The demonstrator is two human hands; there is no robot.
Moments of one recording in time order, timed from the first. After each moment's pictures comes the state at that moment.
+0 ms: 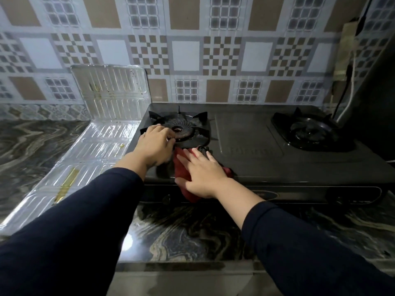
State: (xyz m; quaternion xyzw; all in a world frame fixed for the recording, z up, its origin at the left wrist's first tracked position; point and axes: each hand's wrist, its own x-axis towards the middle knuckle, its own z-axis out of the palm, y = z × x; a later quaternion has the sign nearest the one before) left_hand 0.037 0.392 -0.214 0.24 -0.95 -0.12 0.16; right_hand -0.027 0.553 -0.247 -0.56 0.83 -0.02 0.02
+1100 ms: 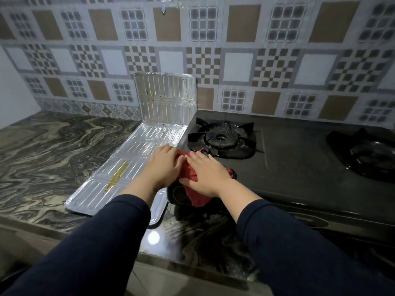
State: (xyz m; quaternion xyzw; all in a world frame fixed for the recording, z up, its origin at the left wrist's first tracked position) left_hand 0.129 0.364 -0.232 0.32 -0.92 -0.14 0.16; right_hand 0.005 0.469 -0.250 -0.64 0.76 -0.07 0.02
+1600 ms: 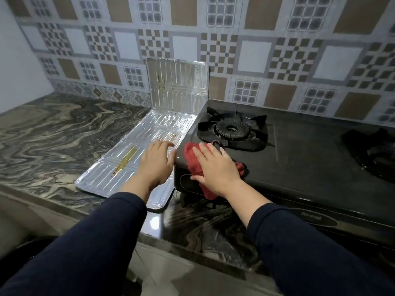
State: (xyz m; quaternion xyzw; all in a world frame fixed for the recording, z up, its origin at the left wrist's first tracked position) left_hand 0.163 0.362 -0.259 0.40 -0.88 -0.15 0.22; right_hand 0.018 0.482 -0.259 -0.64 0.76 -0.01 -0.09
